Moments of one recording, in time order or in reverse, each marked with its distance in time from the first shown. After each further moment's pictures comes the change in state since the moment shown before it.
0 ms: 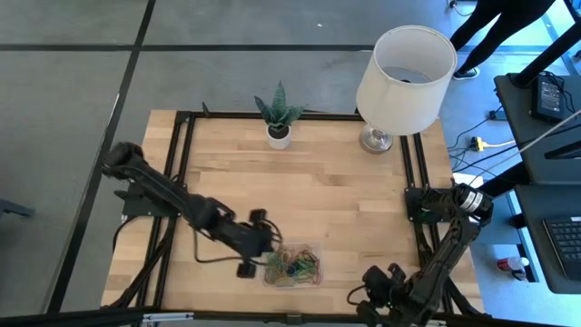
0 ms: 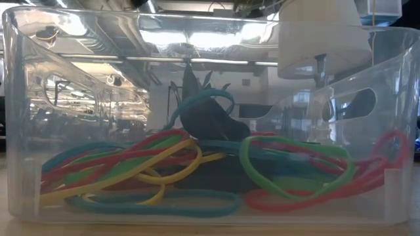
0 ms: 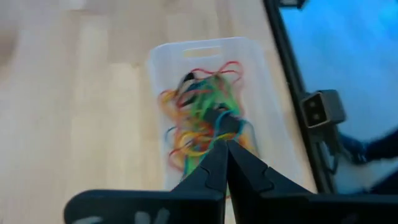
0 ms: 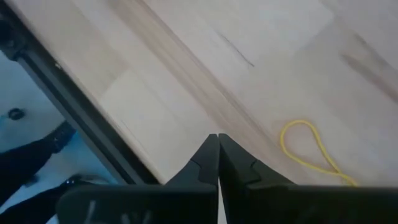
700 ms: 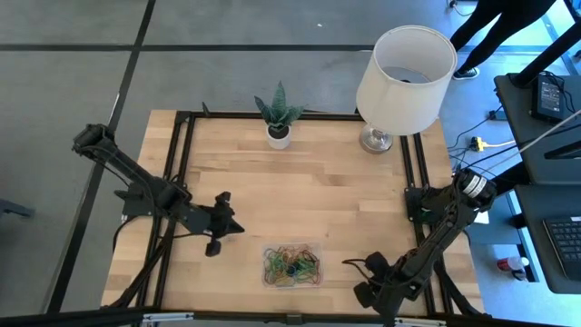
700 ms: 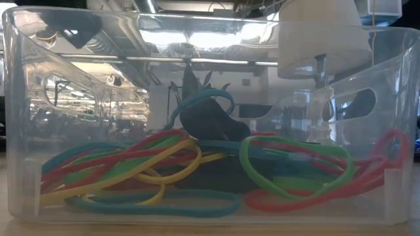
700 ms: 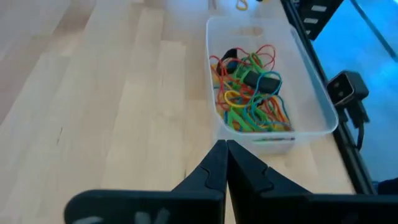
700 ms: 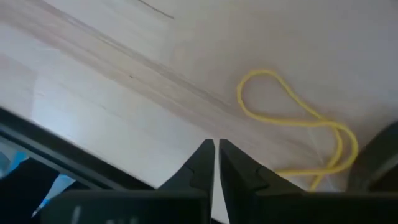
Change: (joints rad) left arm -0.075 -0.539 -0.629 0.260 -0.183 -0.112; right arm -0.096 -0.134 -0.277 0.248 -0.322 0.228
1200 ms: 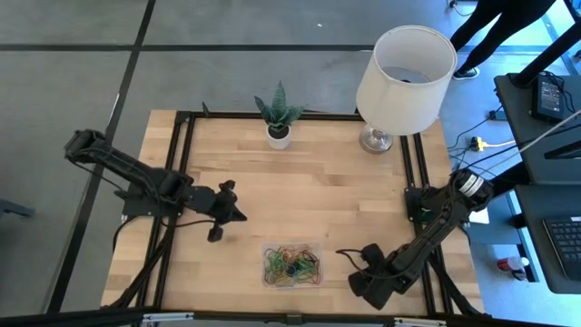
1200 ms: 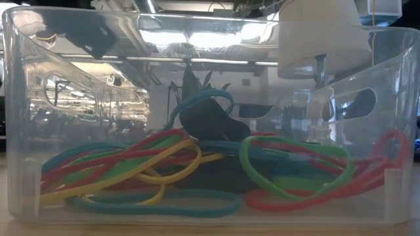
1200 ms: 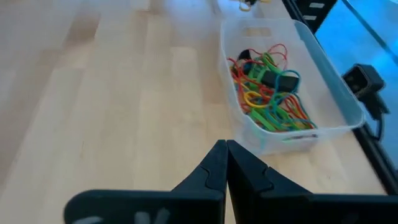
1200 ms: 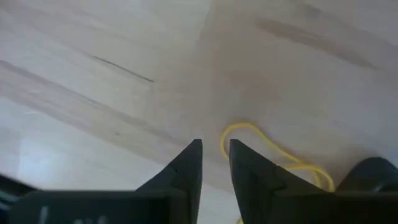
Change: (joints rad) left arm 0.208 -0.092 -0.085 0.051 0.202 0.201; right arm -0.073 0.009 0.000 -0.081 -0.017 -0.006
